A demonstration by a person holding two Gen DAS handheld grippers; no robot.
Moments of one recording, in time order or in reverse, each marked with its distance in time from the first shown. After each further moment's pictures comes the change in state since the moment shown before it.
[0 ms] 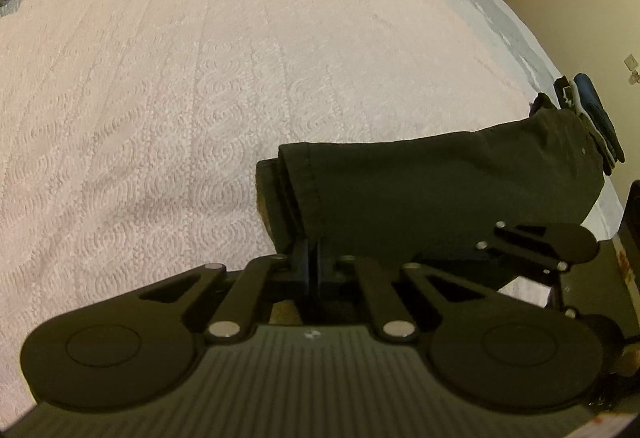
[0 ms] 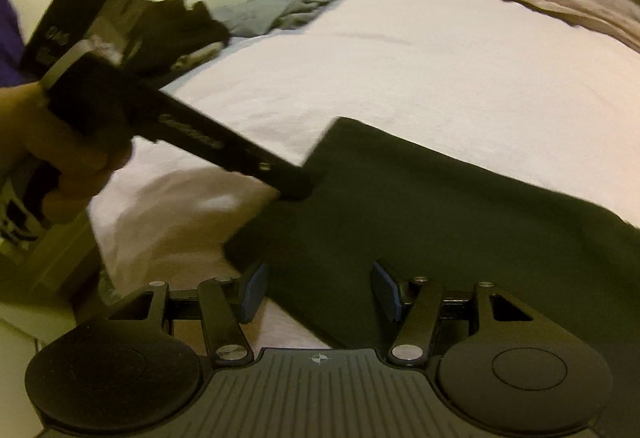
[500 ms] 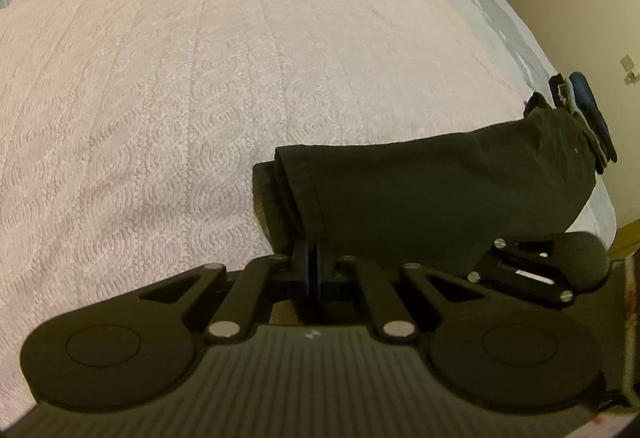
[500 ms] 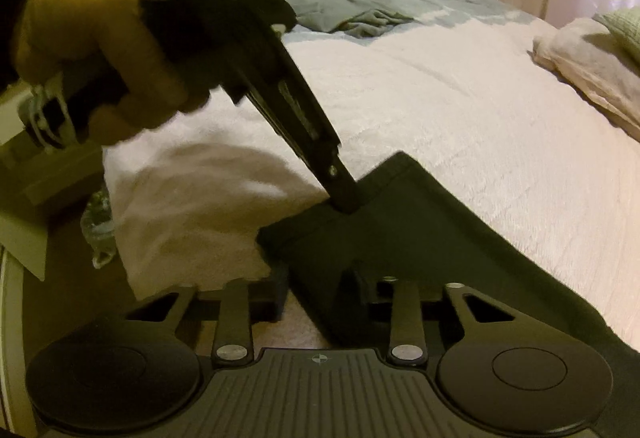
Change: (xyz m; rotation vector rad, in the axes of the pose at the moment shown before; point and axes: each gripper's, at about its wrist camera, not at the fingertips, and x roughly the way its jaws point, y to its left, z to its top) left arm -0.003 0.006 0.012 -0.016 0.048 -0.030; right arm 0.008 0.036 0.000 -0.316 0.004 -0.035
